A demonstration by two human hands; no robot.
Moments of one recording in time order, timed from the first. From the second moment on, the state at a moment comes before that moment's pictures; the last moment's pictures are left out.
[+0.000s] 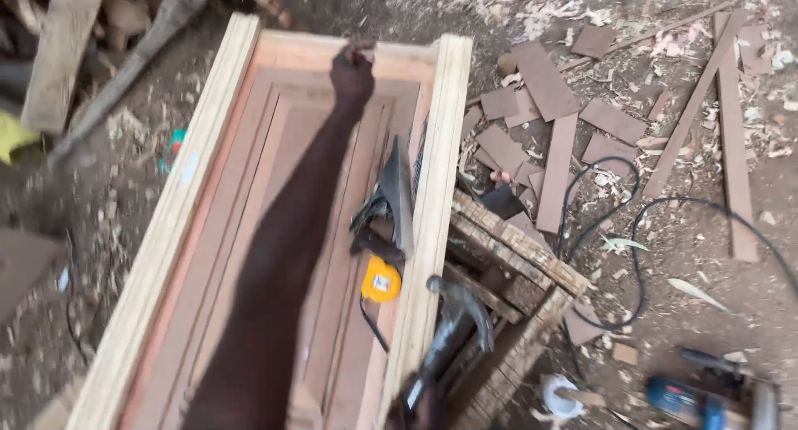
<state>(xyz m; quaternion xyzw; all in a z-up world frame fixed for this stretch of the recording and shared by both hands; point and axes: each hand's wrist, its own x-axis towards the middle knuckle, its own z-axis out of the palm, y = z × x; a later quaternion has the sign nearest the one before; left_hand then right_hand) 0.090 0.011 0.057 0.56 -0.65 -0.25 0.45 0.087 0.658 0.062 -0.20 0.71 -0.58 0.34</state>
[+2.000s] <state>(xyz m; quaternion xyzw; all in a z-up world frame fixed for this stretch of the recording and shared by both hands) 0.351 0.812 0.169 0.74 -0.59 -0.01 0.33 0.046 0.803 0.292 -0.68 0.30 -0.55 0.37</state>
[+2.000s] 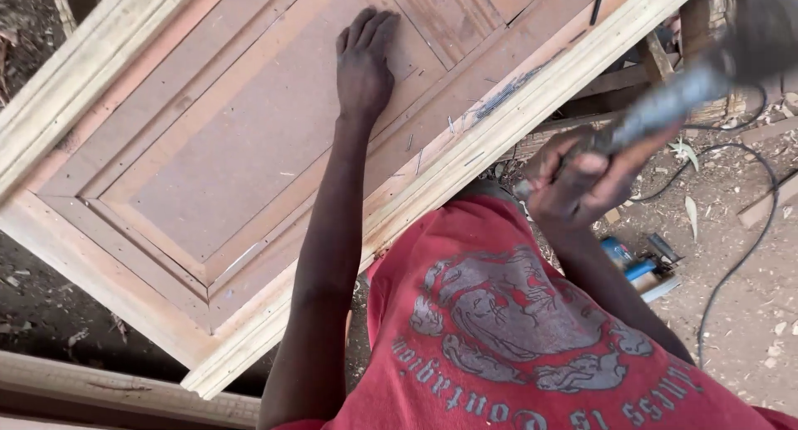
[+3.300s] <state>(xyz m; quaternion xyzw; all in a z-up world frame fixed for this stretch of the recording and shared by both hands) 0.352 0.806 0.177 0.73 -0.60 0.02 0.33 0.074 0.813 0.200 -0.82 0.39 -0.18 0.39</state>
